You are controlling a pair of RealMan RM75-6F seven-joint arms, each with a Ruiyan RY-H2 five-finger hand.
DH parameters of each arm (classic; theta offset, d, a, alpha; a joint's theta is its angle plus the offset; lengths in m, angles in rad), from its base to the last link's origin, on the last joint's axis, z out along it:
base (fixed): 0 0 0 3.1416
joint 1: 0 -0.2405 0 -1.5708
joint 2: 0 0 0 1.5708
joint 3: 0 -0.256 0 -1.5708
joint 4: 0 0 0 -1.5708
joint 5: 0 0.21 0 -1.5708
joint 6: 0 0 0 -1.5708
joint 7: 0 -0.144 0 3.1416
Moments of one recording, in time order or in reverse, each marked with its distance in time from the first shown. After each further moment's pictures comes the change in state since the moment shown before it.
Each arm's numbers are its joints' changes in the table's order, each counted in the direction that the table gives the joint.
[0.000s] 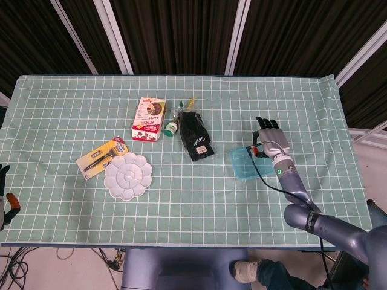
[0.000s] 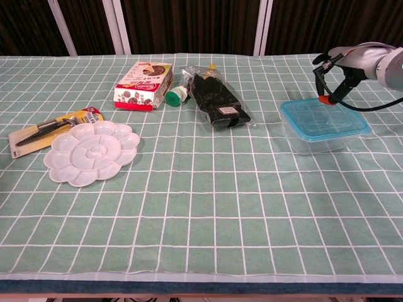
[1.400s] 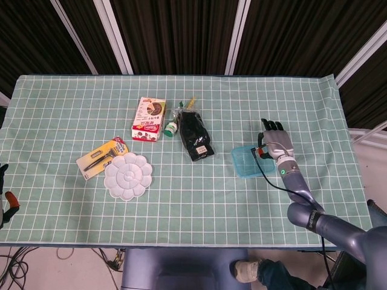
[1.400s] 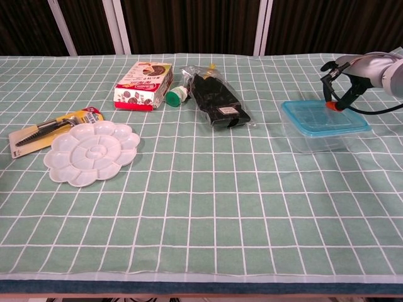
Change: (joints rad) left arm 0.009 0.000 0.002 -0.009 -0.014 -0.002 0.010; right arm 0.011 0.020 0.024 -0.063 0.009 -0.085 -0.012
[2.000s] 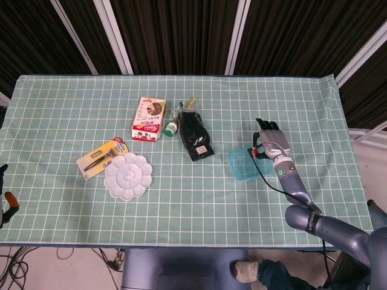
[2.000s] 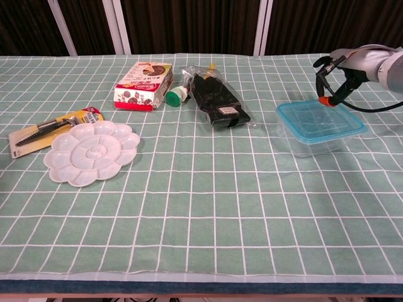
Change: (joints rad) left arm 0.000 -0.005 0.000 0.005 -0.006 0.001 0.000; right arm 0.009 -0.031 -0.042 0.087 -0.036 0.087 -0.032
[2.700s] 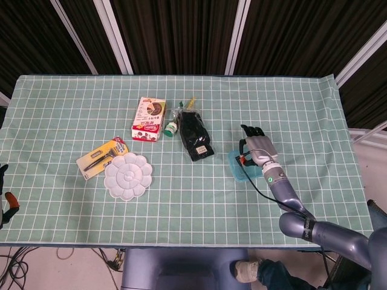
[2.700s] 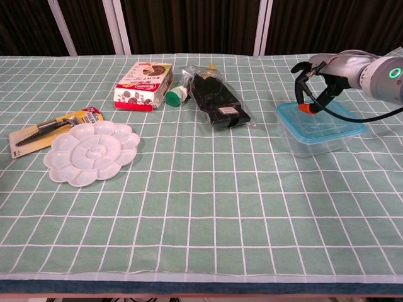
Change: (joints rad) left arm 0.000 -0.008 -0.004 0.008 0.005 -0.003 0.008; right arm -0.007 0.006 0.008 0.120 -0.015 0.021 0.023
